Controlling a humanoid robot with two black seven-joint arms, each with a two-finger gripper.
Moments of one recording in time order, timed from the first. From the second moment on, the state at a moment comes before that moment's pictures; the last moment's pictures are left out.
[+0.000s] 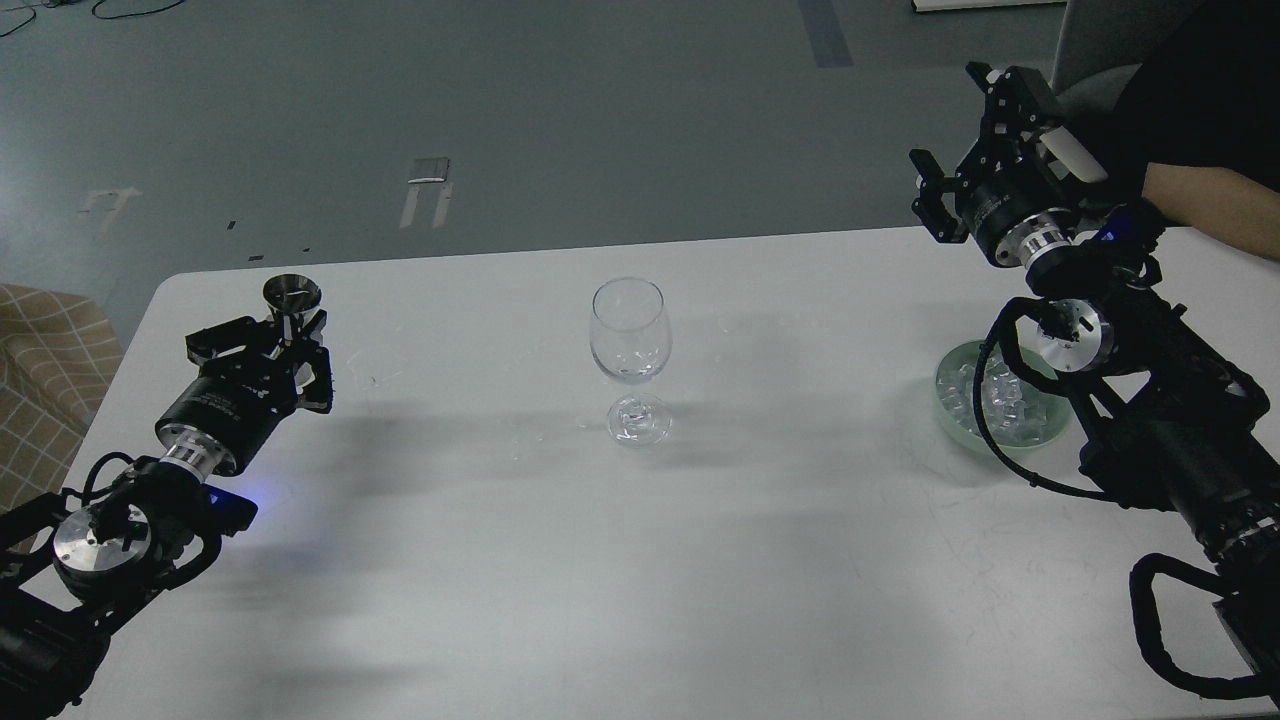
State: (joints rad) left arm -0.44 0.72 -0.55 -1.10 -0.83 -0.49 -0.15; right arm 0.71 -0.14 1.21 0.72 -0.68 0.18 0.19
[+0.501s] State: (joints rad) left arm -0.59 0.77 -0.40 -1.24 -0.83 -0.49 -0.14; right arm 0.71 -0.14 1.21 0.72 -0.68 0.18 0.19
